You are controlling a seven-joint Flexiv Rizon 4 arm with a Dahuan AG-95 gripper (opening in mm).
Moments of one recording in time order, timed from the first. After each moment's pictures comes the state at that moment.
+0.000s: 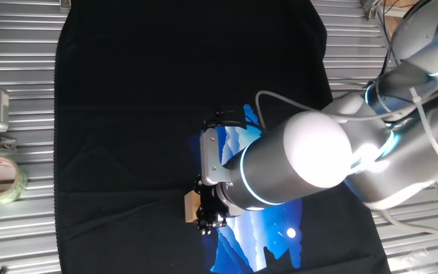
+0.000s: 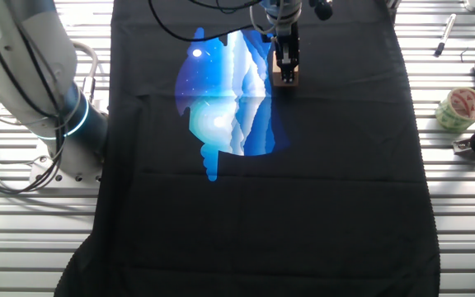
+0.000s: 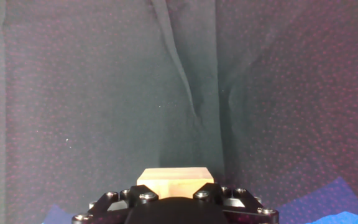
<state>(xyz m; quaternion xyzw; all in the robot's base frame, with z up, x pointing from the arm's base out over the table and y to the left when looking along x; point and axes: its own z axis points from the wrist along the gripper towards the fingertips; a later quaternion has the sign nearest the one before) 0.482 0.183 0.040 0.03 1.00 -0.01 0.09</state>
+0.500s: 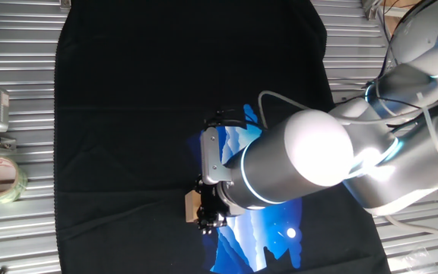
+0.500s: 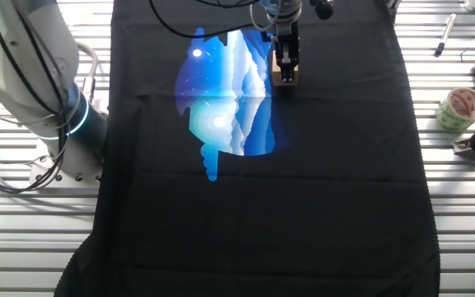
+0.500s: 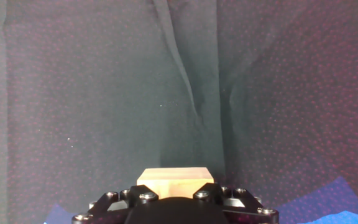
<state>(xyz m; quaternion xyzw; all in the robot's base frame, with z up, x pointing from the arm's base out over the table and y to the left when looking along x) 0.480 0.182 0.042 0.03 1.00 -0.01 0.09</state>
